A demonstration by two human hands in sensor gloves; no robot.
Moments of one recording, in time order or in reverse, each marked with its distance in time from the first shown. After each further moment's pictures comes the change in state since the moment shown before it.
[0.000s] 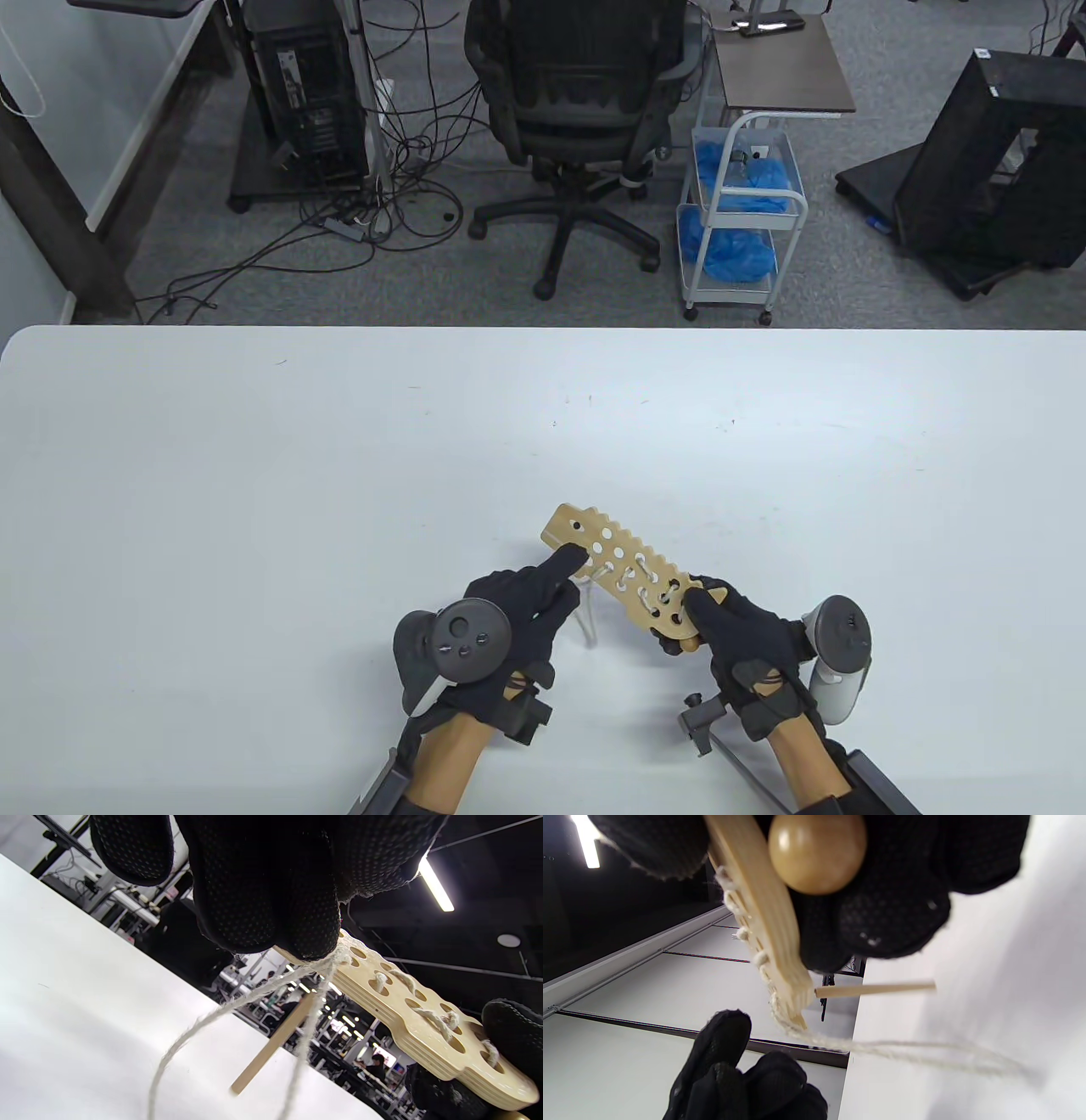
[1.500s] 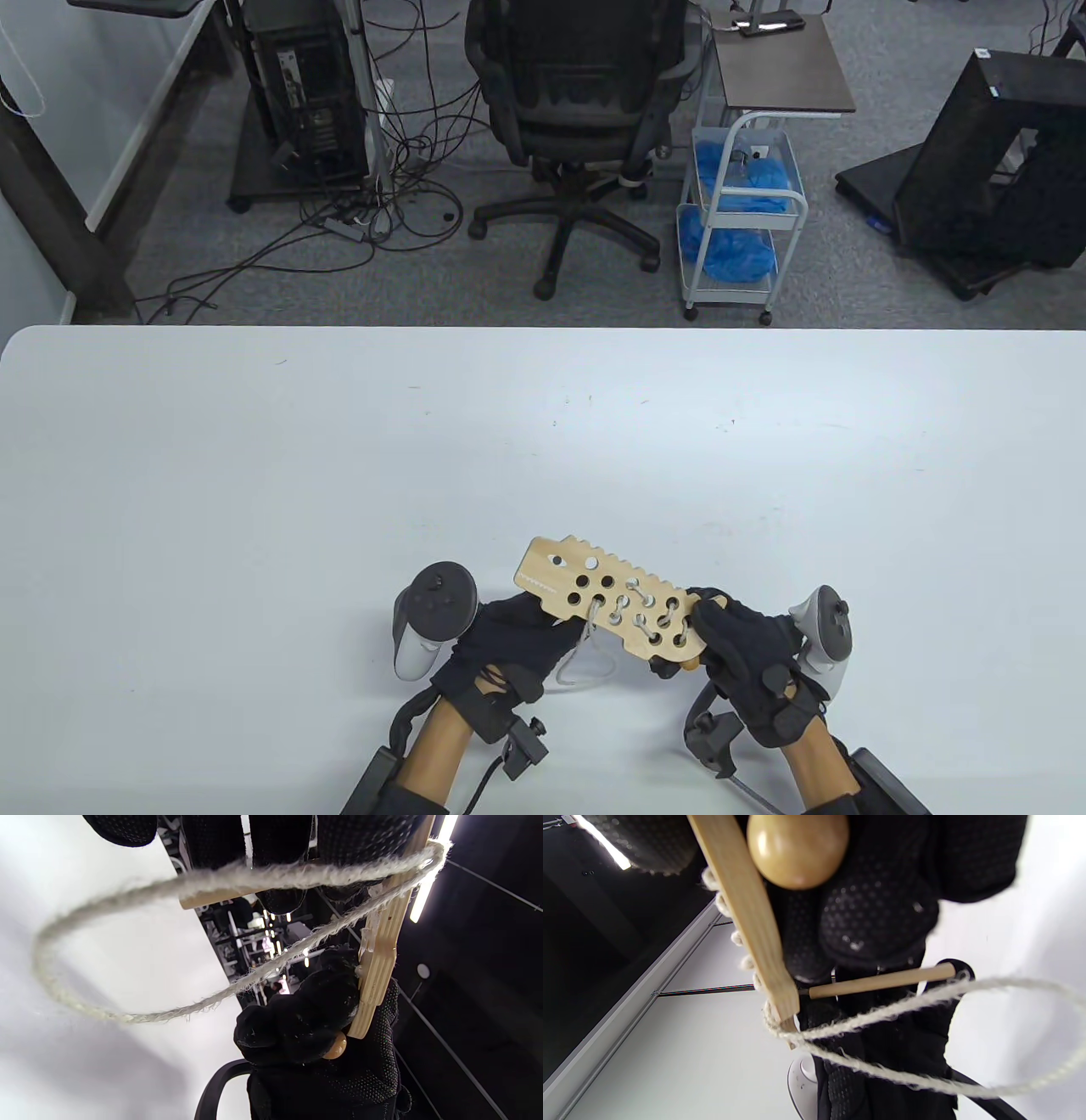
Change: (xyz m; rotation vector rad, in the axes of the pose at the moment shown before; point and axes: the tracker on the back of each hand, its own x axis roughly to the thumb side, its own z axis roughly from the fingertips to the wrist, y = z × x) left_hand -0.016 -0.026 -0.009 -0.419 -0.062 0.677; right_hand 0.010 0.019 -0.003 0.270 -0.056 -0.328
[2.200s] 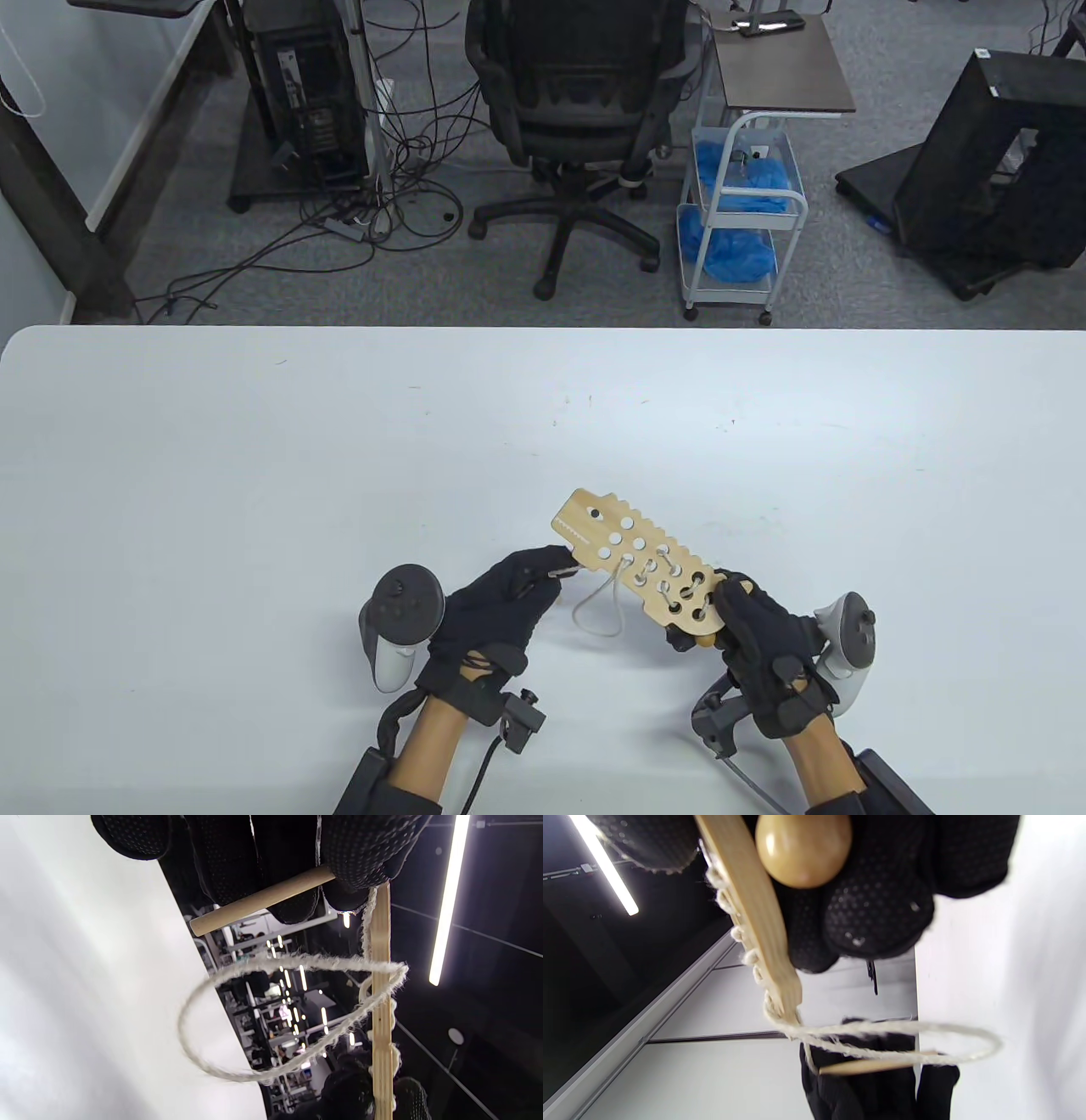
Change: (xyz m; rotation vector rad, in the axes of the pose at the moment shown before) left_hand -0.004 0.029 0.014 0.307 0.071 -0.052; right_hand 0.005 -0.023 0.006 -0.212 -0.015 0.027
